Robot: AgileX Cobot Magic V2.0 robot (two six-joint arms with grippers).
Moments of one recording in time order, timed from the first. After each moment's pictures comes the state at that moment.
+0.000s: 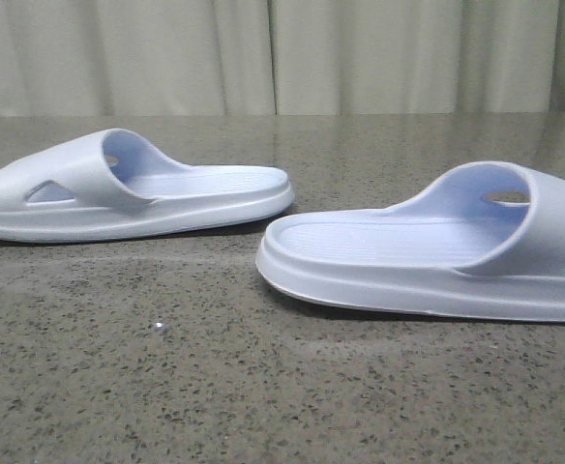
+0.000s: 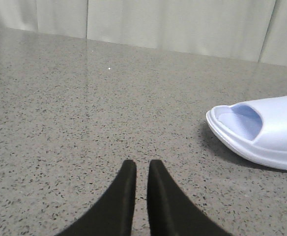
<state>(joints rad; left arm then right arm) -0.01 0.00 0.00 -0.22 0.21 0.09 0.04 0.10 0.01 0.03 0.03 -0.12</state>
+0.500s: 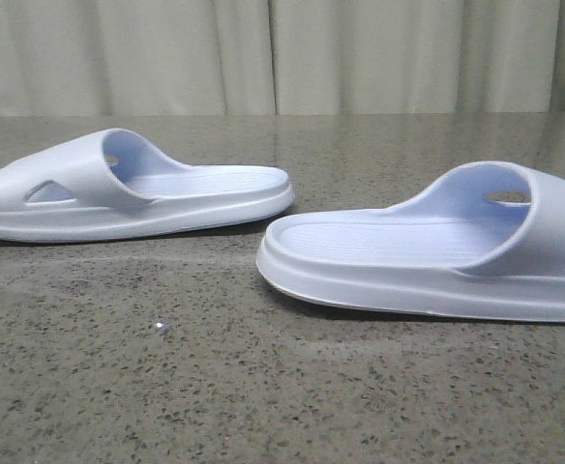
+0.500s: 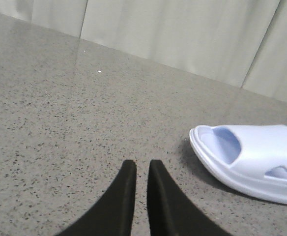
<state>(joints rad) -0.01 0.00 0.00 -0.41 0.18 0.09 0.04 0.10 0.01 0.16 0.02 -0.12</state>
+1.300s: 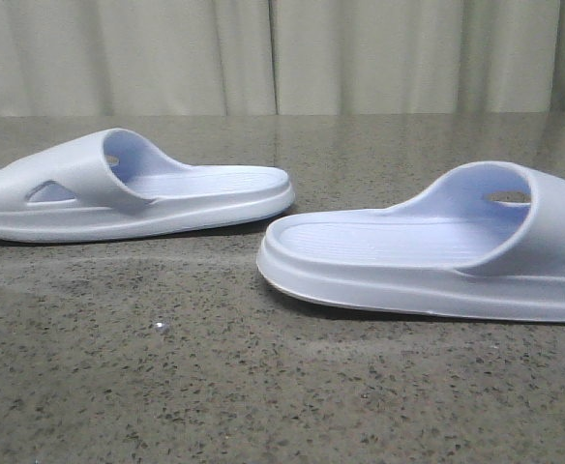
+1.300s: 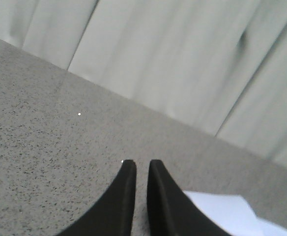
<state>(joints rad) -0.01 0.28 -0.28 -0.46 0.19 0.08 0.04 0.30 -0.28 0.53 0.22 -0.18</state>
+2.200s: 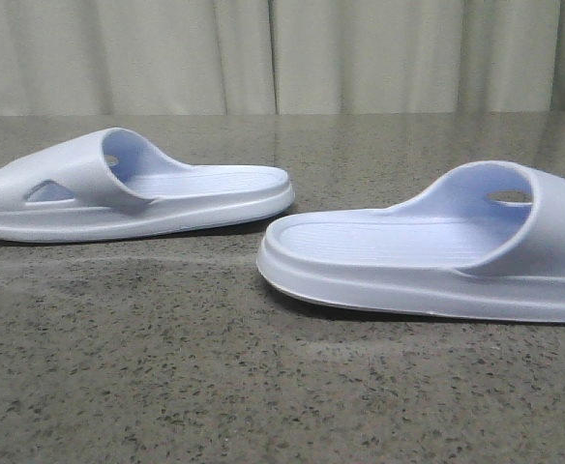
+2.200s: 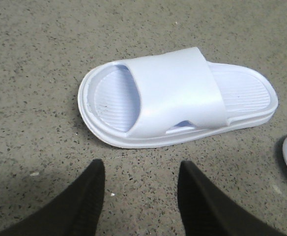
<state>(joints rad) -0.01 0.80 -0.56 -0.78 0.67 0.57 0.04 0.67 -0.61 0.39 0.76 -0.20</state>
